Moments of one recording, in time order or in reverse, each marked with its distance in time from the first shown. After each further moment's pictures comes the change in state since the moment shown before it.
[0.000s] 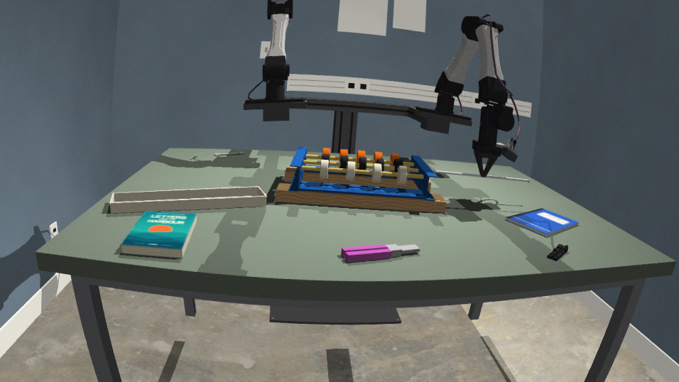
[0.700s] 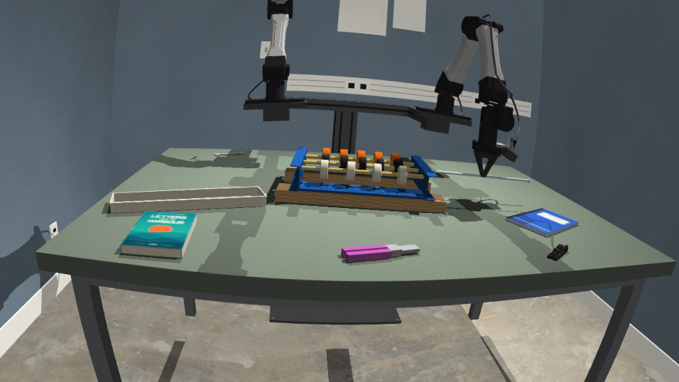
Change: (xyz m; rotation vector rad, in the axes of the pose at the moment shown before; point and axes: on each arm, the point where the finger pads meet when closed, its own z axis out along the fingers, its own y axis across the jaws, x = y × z) left arm 0.000 0.001 0.000 -0.007 0.000 -0.002; right arm 0.000 0.000 0.000 0.000 0.000 0.000
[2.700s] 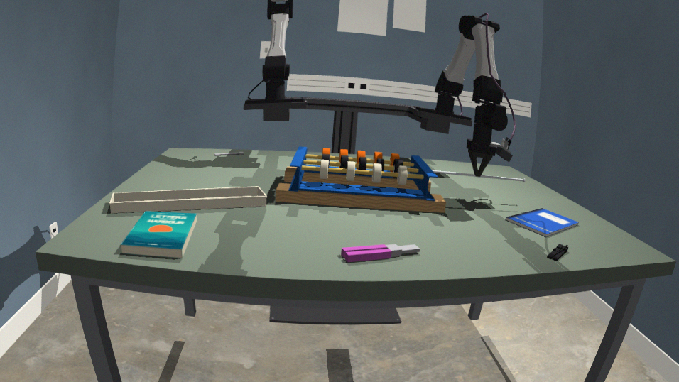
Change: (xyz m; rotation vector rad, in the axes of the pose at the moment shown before) left arm 0.018 0.000 0.000 -0.001 0.000 0.000; right arm 0.000 0.000 0.000 0.000 0.000 0.000
